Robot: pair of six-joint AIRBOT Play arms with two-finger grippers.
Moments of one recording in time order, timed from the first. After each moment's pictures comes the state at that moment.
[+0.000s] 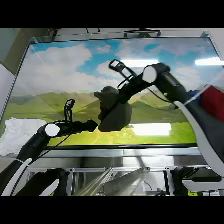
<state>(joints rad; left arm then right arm) -0.31 -0.95 0.50 0.87 -0.67 -1.37 0.49 -1.49 1.59 -1.24 1.21 1.10</state>
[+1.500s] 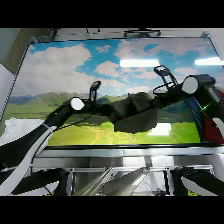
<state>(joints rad) -0.47 -1.34 0.98 0.84 -0.75 -1.37 0.22 -1.19 1.19 -1.35 1.26 1.38</state>
